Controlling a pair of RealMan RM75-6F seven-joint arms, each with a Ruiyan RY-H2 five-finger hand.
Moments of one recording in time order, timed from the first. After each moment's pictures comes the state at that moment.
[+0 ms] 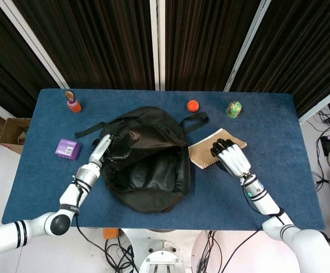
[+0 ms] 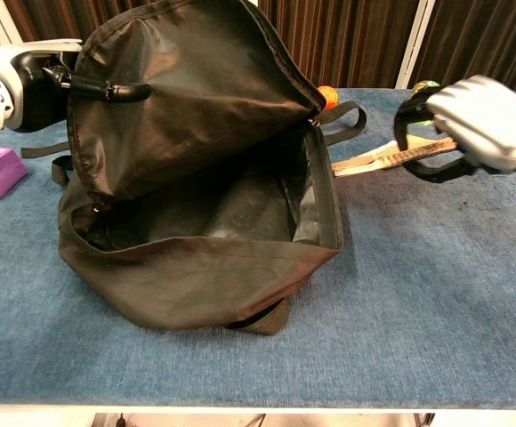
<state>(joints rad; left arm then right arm) -0.62 -1.44 -0.38 -1.72 0.92 0.82 -0.44 0.59 -1.88 -0.01 -0.51 -1.69 1.52 0.22</state>
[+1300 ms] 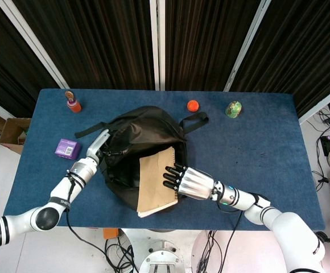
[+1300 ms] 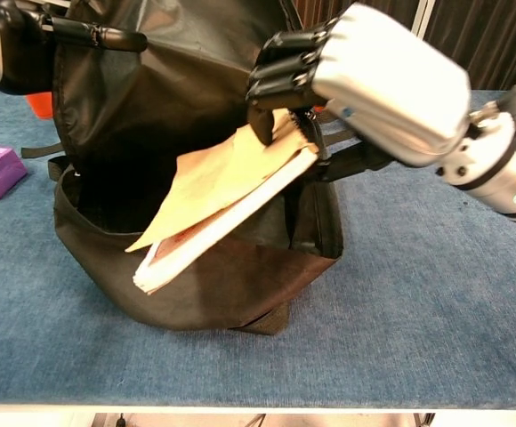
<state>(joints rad) -0.65 -1.27 -0.47 -1.86 0.76 0.67 -0.54 0.85 -1.95 -0.04 -0.52 -1.98 1.78 0.19</state>
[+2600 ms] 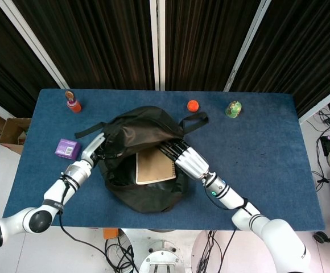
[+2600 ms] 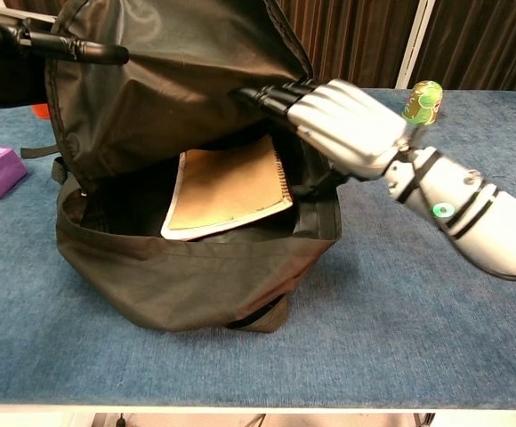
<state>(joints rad) -0.60 -1.25 -0.44 -1.82 0.90 0.62 -0.67 0.80 -2.03 0.00 -0.53 -1.73 1.45 0.18</state>
